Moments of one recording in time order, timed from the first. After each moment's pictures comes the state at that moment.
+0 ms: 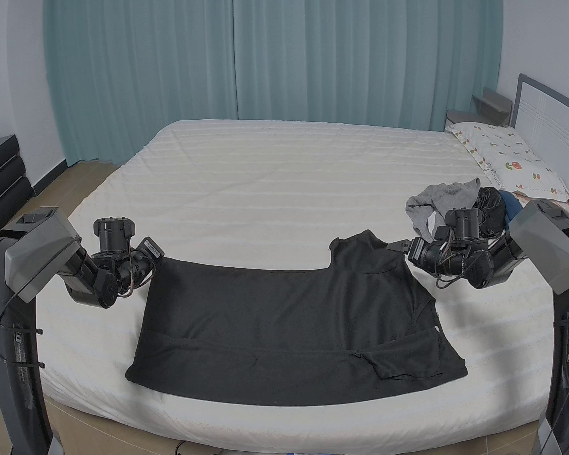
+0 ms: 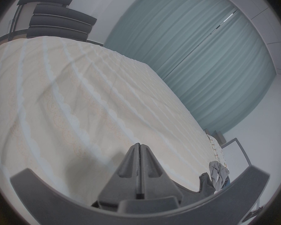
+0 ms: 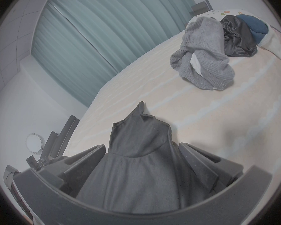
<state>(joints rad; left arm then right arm) -0.01 2.37 -1.13 -0.78 -0.03 -0.80 0.11 2.42 -1.30 -0.60 0.29 0.55</state>
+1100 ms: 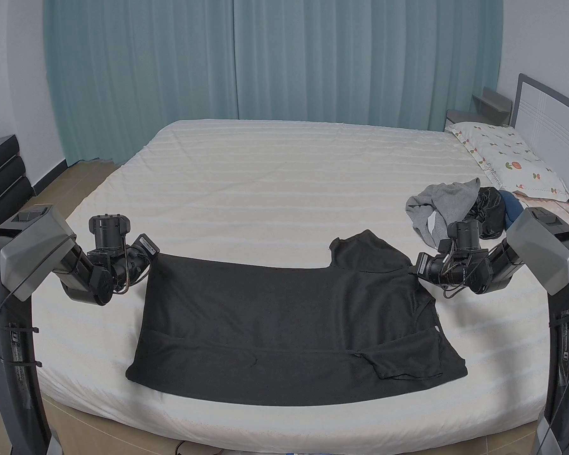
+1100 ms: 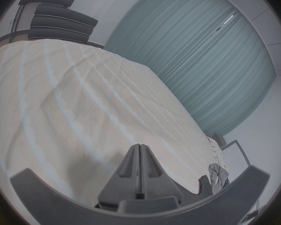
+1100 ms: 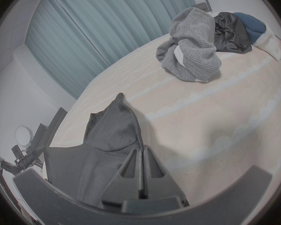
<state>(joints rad) 0.01 2.35 -1.13 -0.78 -0.03 -0.80 0.06 2.49 -1.32 -0.55 0.25 0.43</state>
